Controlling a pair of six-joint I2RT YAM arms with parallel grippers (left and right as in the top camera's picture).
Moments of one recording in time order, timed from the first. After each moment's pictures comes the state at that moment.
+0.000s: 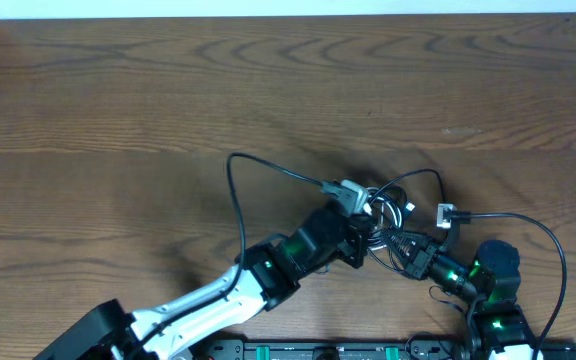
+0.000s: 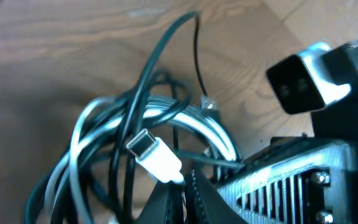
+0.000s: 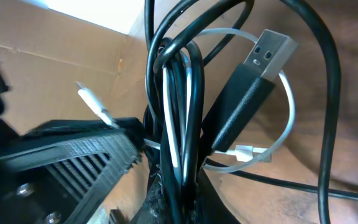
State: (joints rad) left arm -0.96 1.39 0.59 0.32 0.04 -0.58; right arm 0.12 0.63 0.01 0.21 -0.75 0.89
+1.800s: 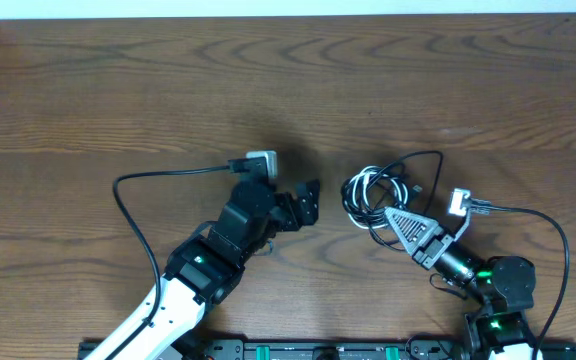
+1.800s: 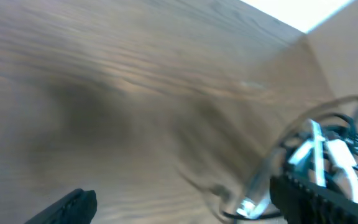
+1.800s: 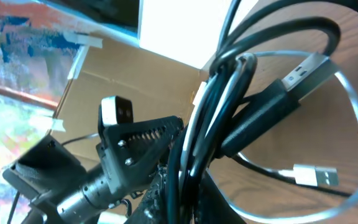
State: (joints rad) left arm -0.64 1.05 0.59 -0.11 0.03 -0.75; right arm 0.18 0.64 0.01 0.67 -0.72 1.23
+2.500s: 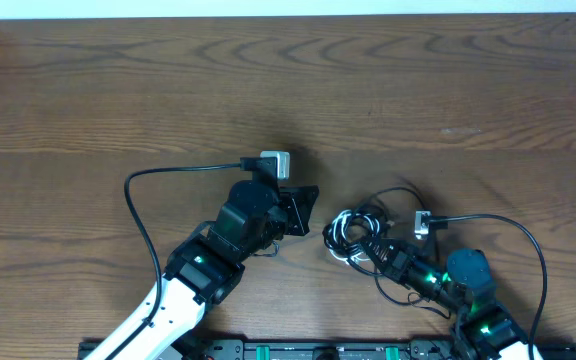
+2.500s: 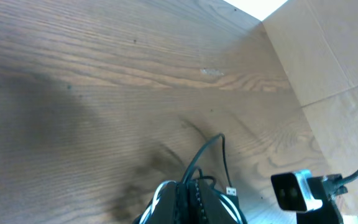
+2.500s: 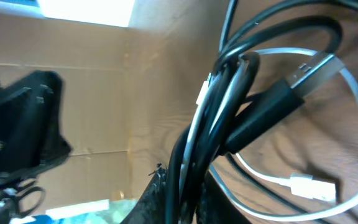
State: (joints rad) left arm -0.64 1.05 0.59 -0.04 0.17 -0.77; right arm 0.46 0.64 0.01 0.27 -0.47 1.22
